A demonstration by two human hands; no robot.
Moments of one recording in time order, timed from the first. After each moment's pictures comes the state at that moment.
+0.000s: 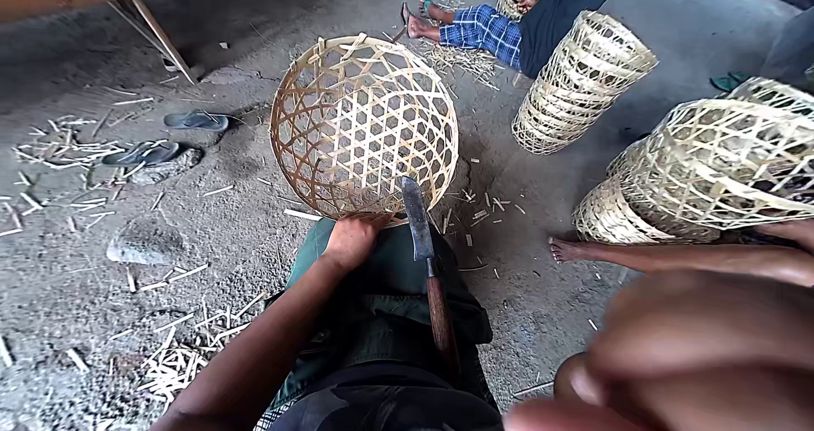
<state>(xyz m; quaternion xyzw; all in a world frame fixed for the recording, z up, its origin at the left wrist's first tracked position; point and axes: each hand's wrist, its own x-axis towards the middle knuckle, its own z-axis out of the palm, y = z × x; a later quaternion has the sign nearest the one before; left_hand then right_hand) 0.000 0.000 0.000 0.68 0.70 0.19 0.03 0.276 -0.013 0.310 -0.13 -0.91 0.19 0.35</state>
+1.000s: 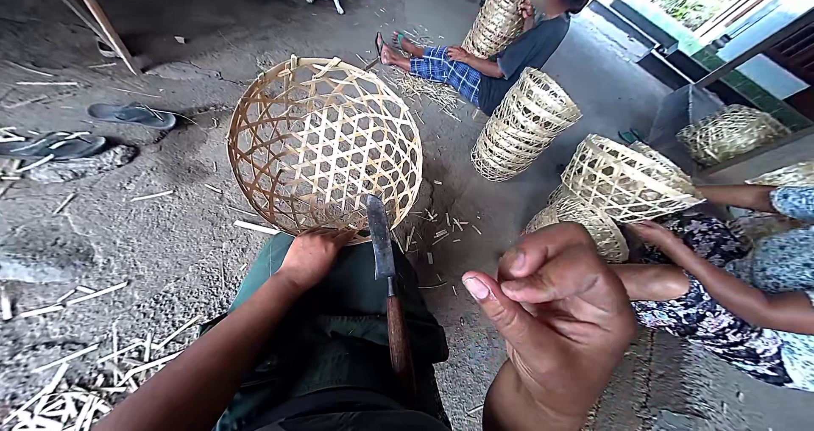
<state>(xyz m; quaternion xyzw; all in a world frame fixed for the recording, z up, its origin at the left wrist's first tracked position) 0.001 -0.001 0.000 0.69 0.70 0.21 0.03 0.260 0.029 0.235 -0.12 -0.75 0.36 0.55</state>
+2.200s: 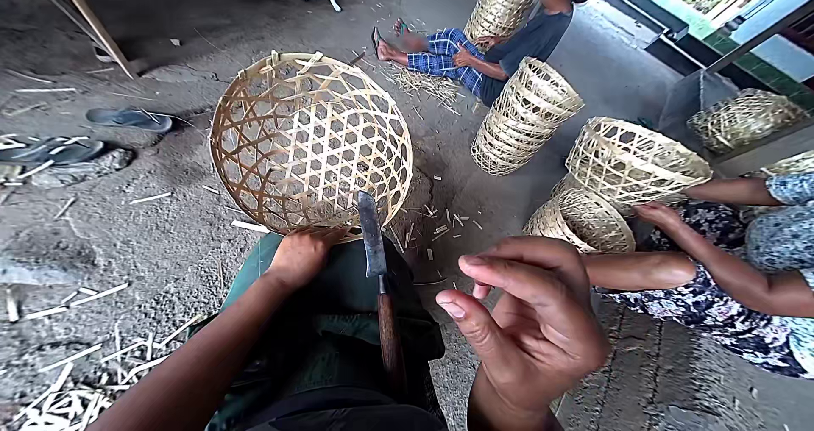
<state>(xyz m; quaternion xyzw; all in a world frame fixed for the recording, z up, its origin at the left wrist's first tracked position) 0.003 -0.004 0.001 0.68 0.70 0.20 0.03 0.266 0.029 0.217 -0.12 -0.77 0.27 0.57</state>
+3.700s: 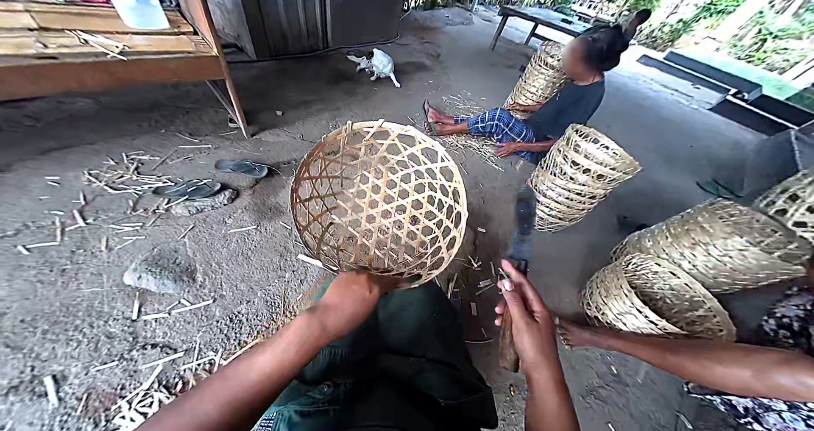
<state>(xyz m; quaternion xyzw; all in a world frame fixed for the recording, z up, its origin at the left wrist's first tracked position) -0.008 -0.049 0.098 0.68 0.71 0.12 0.14 0.267 0.092 0.122 -0.45 -0.69 0.44 0.36</state>
